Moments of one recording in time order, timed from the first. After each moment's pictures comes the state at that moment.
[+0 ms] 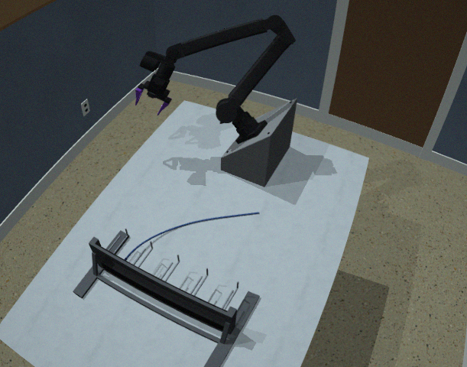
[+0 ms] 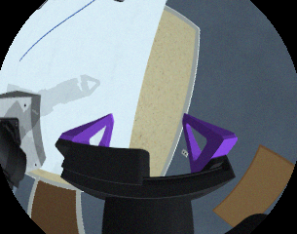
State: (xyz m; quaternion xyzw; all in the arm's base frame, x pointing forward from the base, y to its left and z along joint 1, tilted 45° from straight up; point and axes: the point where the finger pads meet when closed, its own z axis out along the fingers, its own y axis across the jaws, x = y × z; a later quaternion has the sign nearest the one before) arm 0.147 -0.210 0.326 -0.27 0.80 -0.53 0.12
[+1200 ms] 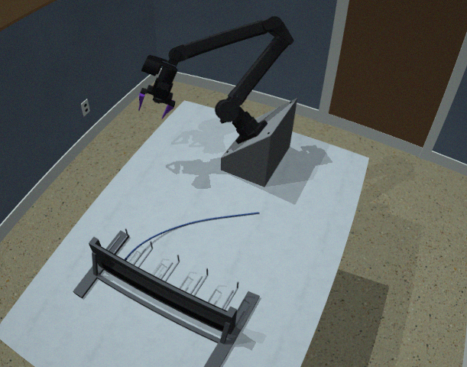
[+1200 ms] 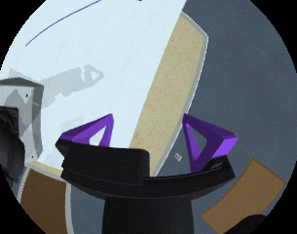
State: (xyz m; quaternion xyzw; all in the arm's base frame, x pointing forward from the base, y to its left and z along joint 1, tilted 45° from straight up) arm 0.155 -0.196 0.303 -0.32 0.79 -0.52 0.08
